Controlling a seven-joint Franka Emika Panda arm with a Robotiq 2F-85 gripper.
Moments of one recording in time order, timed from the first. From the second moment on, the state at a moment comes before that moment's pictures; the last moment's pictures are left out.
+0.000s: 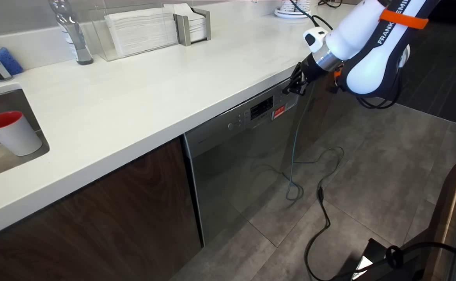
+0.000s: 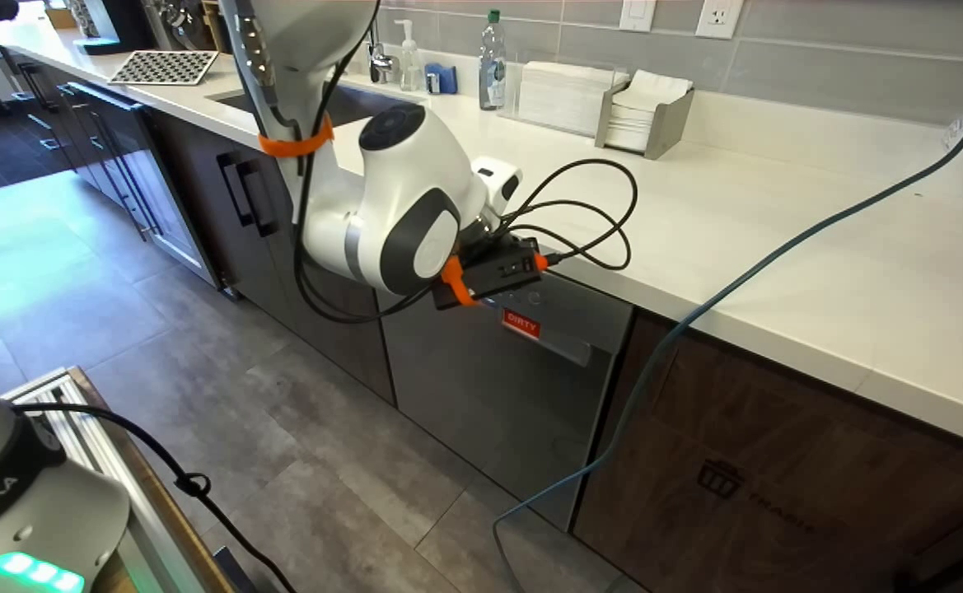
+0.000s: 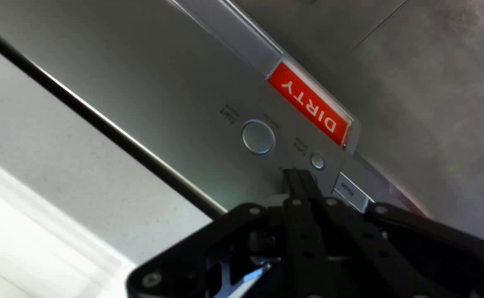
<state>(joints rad) -0.12 0.56 -0.15 -2.42 -0.34 3.62 -0.60</state>
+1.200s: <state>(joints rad) -0.18 0.58 -0.13 -2.41 -0.42 3.66 -0.53</state>
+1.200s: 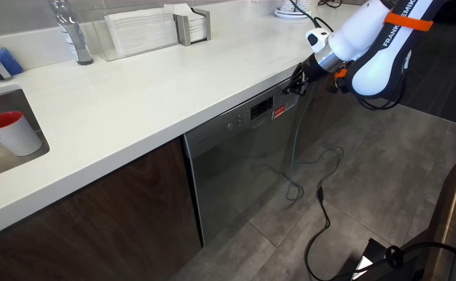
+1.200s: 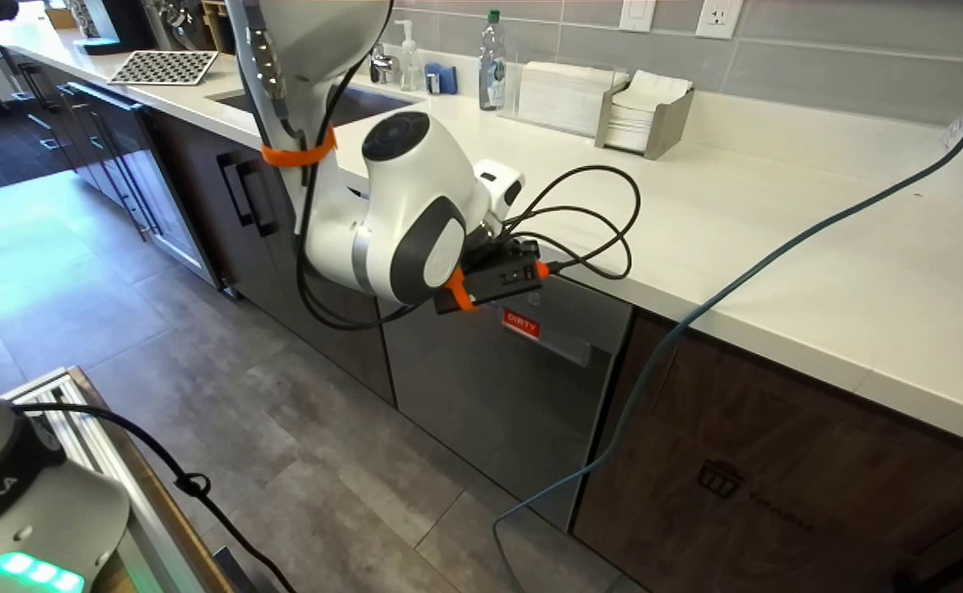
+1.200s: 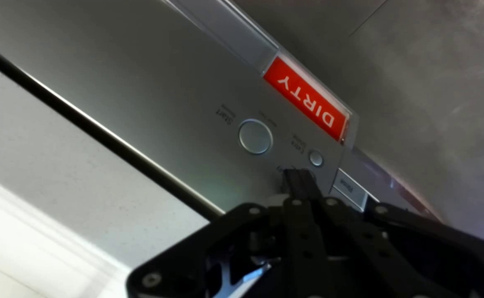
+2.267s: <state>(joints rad) -0.20 0.58 -0.11 -2.41 -0.42 3.66 -0.43</state>
